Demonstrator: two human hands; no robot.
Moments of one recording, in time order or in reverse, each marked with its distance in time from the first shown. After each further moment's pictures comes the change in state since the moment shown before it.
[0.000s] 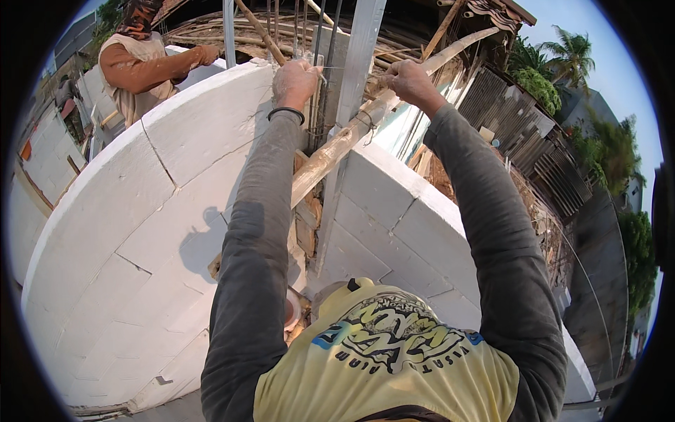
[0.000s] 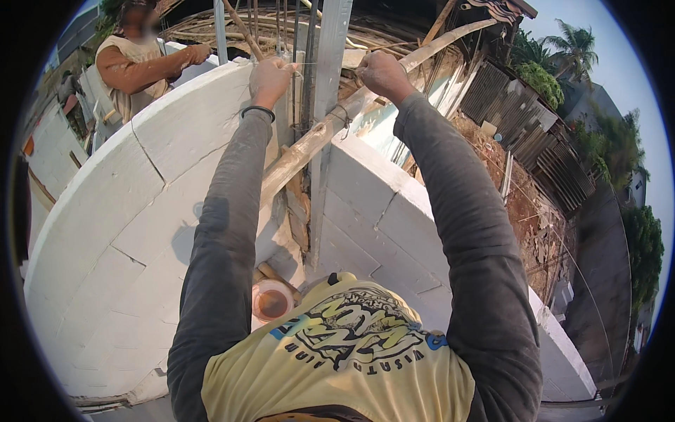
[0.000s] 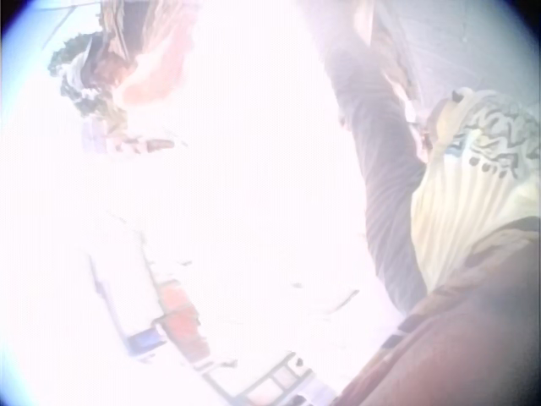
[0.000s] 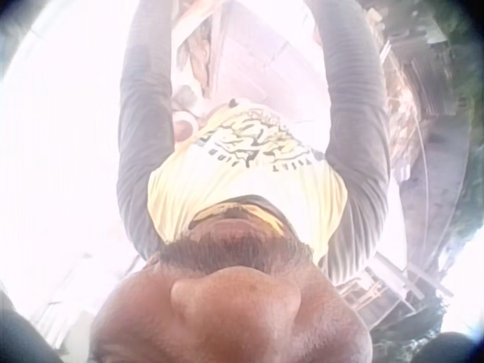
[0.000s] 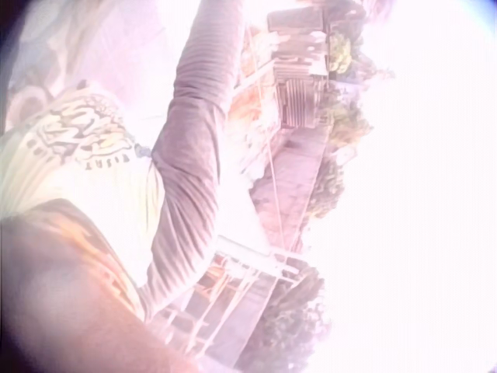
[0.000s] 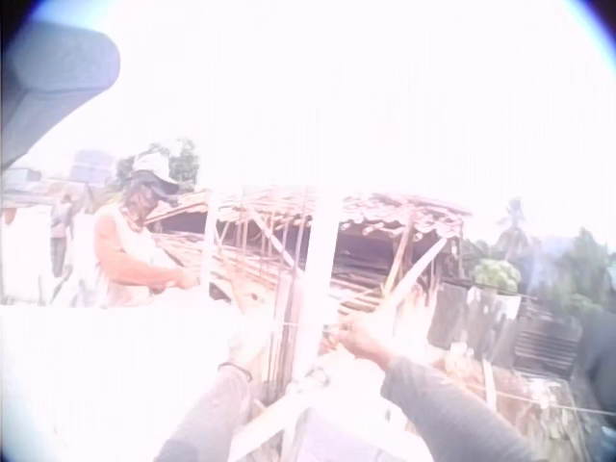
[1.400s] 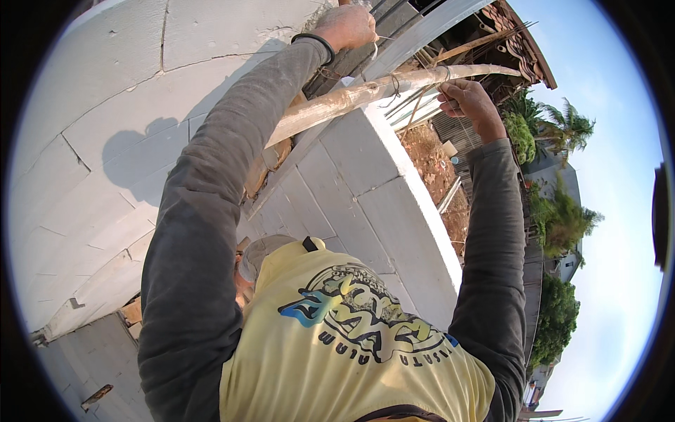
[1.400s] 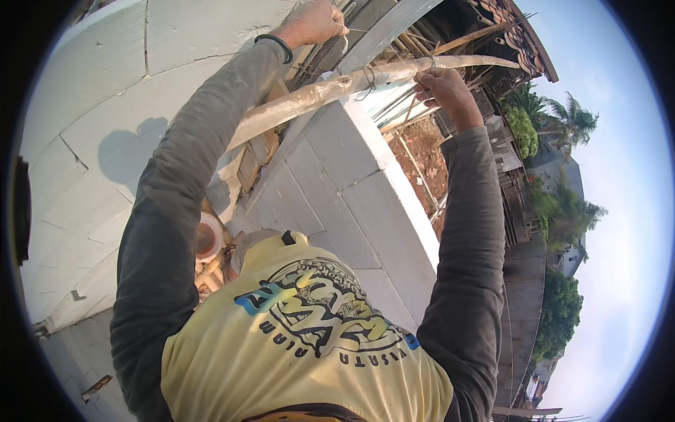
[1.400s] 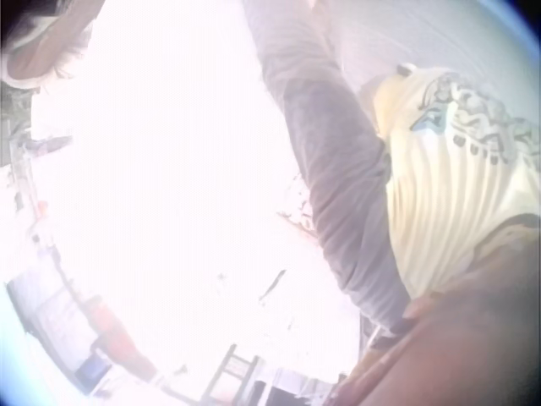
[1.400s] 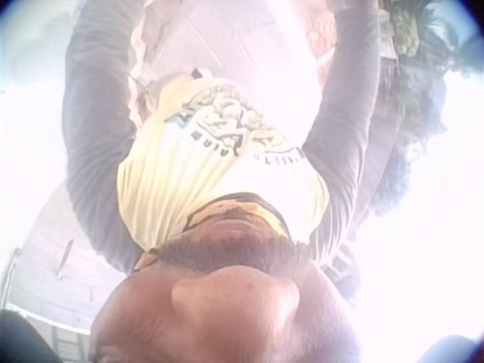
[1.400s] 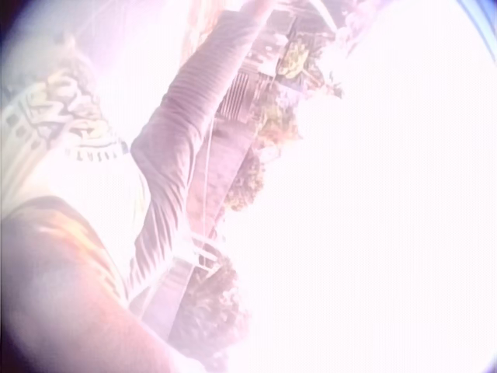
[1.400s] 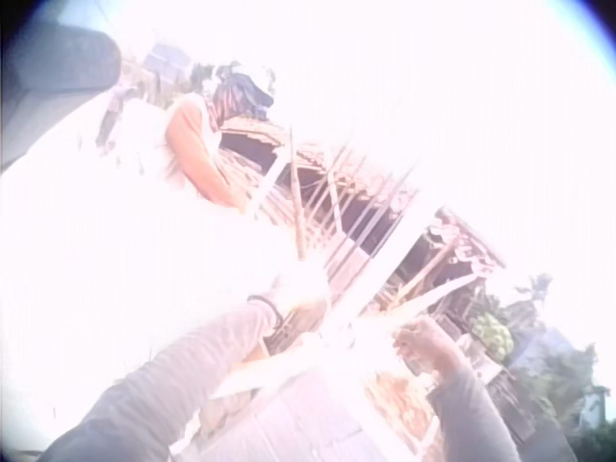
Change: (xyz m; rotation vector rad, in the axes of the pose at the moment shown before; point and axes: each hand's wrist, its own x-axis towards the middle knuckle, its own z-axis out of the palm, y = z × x) left_hand -0.021 -0.027 0.012 0.108 -0.085 0.280; right_hand -0.047 -0.015 -0.045 0.219 -0.427 0.364
